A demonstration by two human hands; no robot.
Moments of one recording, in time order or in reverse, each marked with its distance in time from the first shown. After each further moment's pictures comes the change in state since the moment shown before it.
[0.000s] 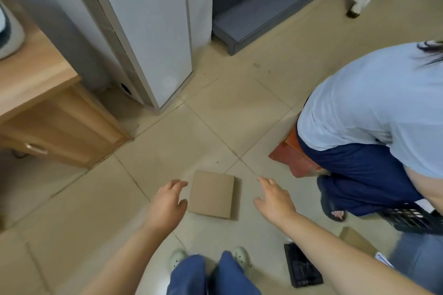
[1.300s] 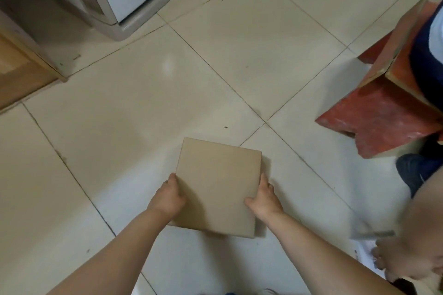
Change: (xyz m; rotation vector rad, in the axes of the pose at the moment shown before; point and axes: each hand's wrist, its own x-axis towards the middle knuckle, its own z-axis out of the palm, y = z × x) left_hand 0.309 -0.283 0.432 -0.128 -0.277 -0.312; right_hand 0.390 0.110 0.439 0.356 -0.110 0.339
